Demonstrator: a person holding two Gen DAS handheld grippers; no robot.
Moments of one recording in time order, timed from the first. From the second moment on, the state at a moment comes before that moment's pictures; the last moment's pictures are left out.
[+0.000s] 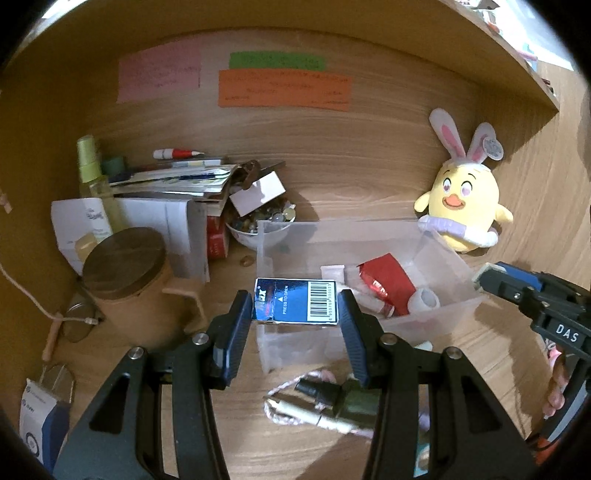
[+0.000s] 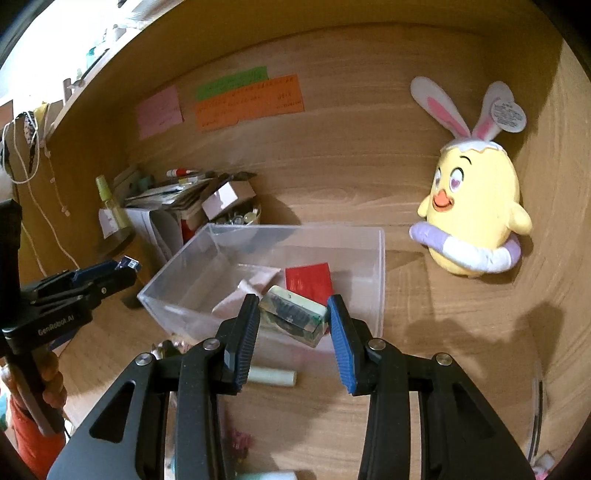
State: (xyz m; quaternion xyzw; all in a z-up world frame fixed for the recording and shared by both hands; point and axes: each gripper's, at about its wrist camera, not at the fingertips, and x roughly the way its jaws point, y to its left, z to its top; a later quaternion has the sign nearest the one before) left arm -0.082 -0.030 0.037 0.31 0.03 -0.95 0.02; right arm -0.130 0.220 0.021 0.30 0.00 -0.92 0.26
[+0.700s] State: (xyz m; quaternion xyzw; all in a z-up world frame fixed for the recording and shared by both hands) left arm -0.141 -0.013 -0.002 0.38 0.01 -0.92 -0.02; right arm -0.178 0.159 -0.018 0.36 0.05 -0.89 0.28
